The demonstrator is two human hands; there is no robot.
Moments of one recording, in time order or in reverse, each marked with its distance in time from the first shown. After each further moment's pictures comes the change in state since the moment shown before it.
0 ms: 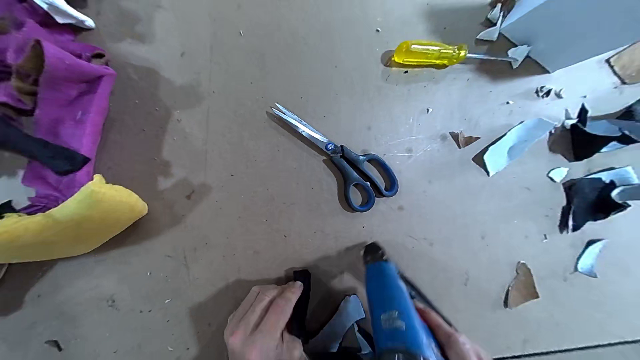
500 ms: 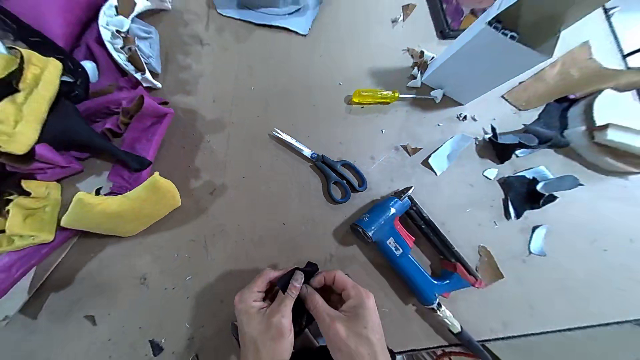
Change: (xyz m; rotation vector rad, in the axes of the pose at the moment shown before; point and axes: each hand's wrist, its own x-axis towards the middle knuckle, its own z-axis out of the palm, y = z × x) left_hand -0.002 0.039 -0.009 -0.700 0.136 -0.487; right_hand 0.020 -0.075 0.064 0.970 0.012 0.074
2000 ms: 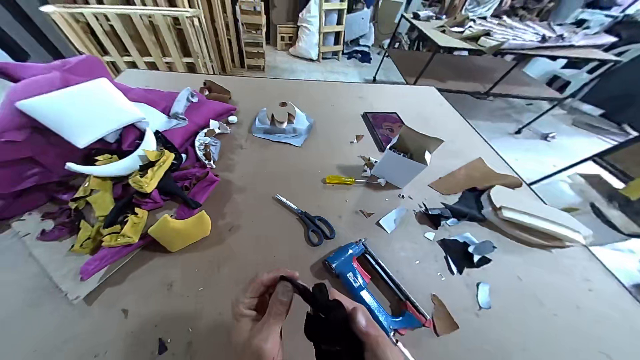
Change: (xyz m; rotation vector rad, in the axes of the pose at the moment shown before) left_hand -0.030 0.081 0.019 -0.446 -0.289 0.531; right_hand -0.015 -0.032 -0.091 0.506 -0.694 -0.583
